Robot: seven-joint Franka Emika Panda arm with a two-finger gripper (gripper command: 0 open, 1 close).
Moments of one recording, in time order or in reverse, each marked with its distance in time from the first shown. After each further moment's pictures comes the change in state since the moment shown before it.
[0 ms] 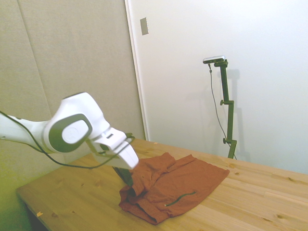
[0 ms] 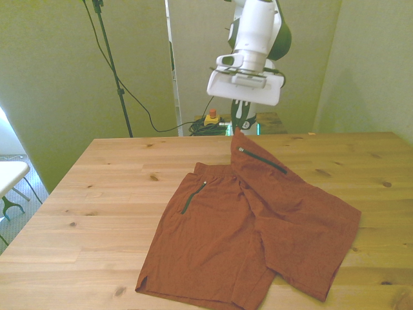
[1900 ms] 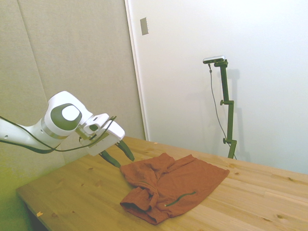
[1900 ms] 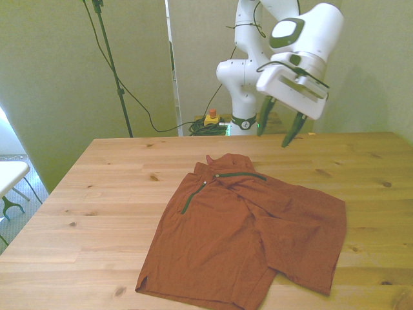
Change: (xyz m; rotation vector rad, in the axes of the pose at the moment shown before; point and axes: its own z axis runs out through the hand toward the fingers) arm -0.105 -0.167 -0.032 -0.103 0.404 -0.412
